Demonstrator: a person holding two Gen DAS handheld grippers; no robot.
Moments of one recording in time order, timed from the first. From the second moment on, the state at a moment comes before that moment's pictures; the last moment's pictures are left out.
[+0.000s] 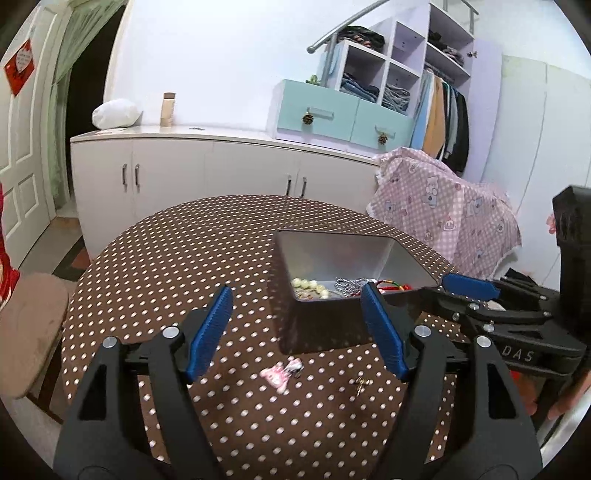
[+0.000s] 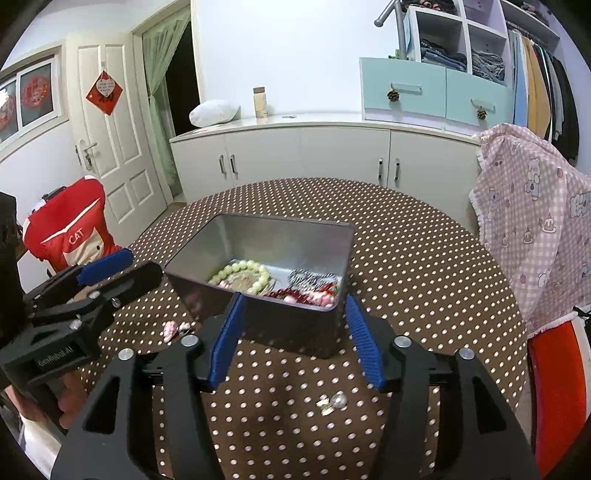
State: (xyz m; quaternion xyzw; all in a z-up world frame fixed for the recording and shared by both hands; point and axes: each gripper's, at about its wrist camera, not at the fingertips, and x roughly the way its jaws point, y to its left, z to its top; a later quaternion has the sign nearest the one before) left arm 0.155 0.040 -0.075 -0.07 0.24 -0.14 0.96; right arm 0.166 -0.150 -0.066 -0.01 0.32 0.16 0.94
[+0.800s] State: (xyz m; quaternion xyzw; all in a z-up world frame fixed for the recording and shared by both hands) left arm 0.134 0.068 -0.119 -0.08 0.32 -0.09 0.94; right arm 0.147 -0.088 -0.111 -0.12 0.36 0.21 0.90
